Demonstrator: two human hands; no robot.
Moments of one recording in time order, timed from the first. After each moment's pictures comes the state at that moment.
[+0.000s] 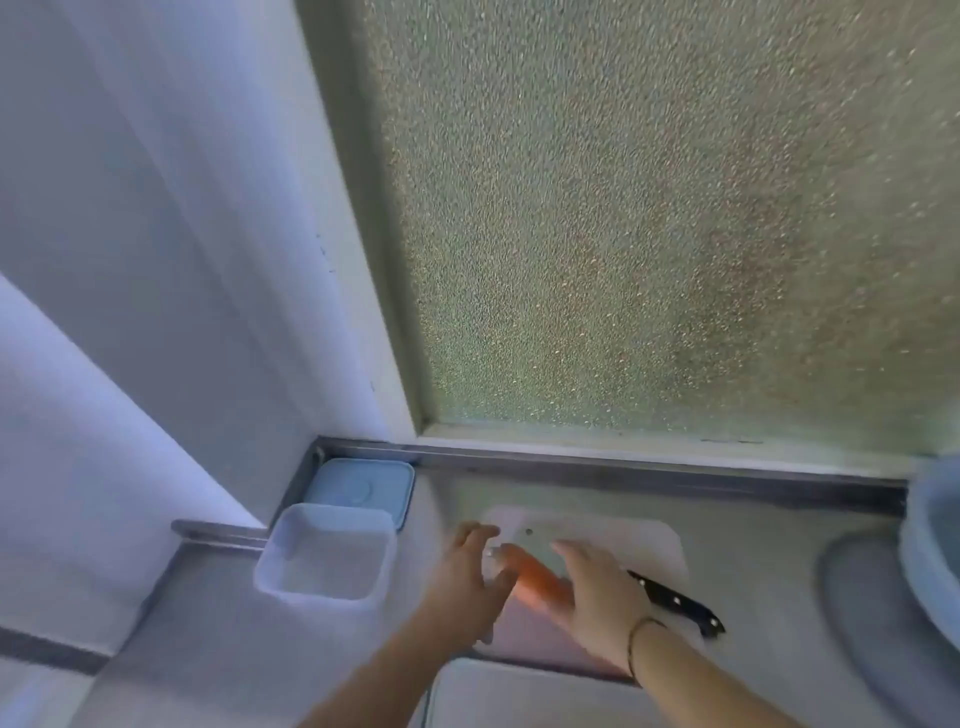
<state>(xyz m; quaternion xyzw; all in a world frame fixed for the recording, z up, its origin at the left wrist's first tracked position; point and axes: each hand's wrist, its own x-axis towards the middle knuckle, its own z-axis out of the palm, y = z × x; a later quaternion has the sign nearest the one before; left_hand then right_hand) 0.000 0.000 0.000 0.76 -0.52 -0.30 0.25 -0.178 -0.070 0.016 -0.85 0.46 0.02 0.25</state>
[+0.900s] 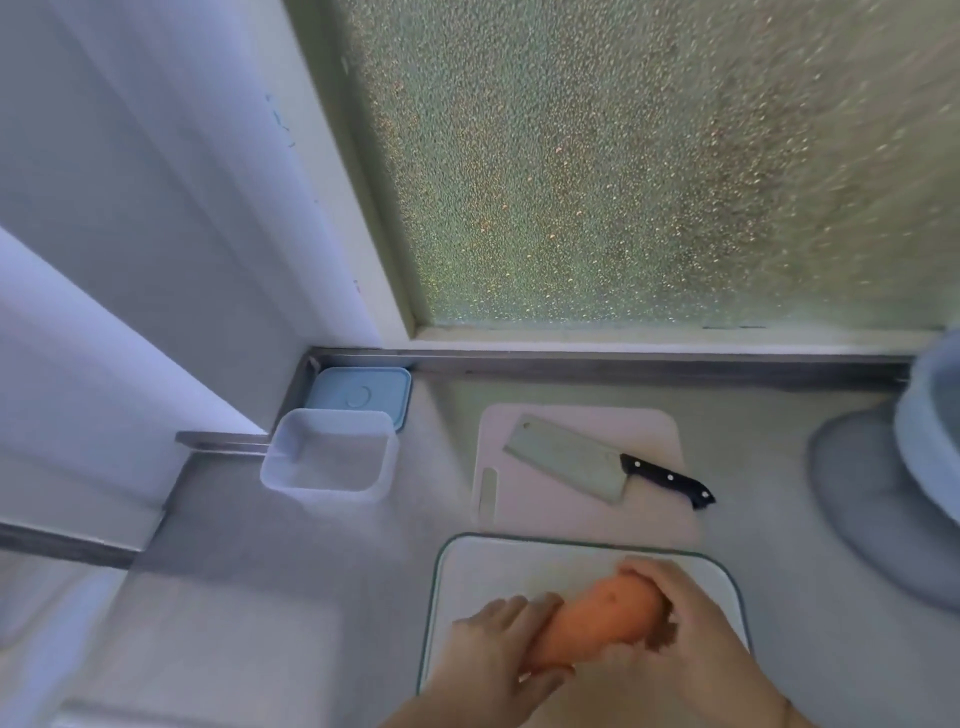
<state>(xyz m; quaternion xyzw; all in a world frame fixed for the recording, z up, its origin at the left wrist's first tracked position) -0.065 0.140 -0.053 0.63 -0.74 -0.14 0.20 -0.287 0.035 -0.001 -0.69 0.44 -0.16 0.55</state>
